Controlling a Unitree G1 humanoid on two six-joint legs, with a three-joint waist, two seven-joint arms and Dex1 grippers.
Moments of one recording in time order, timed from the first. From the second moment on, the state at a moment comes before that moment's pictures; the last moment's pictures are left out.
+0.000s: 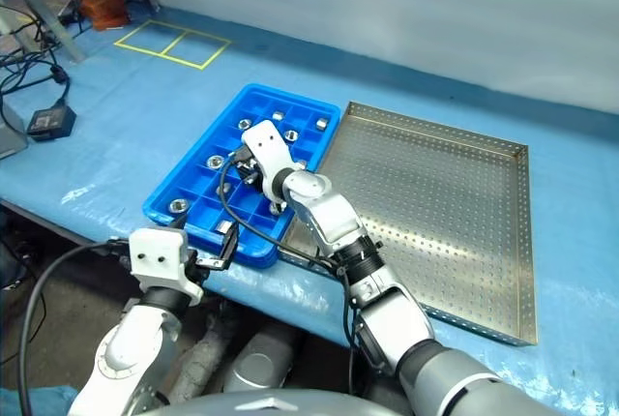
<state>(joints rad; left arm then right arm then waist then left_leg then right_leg) 0.42 0.15 -0.11 -0.83 -0.04 0.48 -0.04 -0.74 0.13 0.29 0.36 0.09 0.53 0.30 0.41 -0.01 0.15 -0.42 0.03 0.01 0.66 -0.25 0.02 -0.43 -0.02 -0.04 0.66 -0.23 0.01</state>
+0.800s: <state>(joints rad) 0.27 0.19 -0.13 -0.78 -0.06 0.51 -0.14 -0.56 0.02 0.20 -0.05 0.12 0.66 0.30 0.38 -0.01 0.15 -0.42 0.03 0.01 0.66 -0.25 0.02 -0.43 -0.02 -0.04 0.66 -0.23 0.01</state>
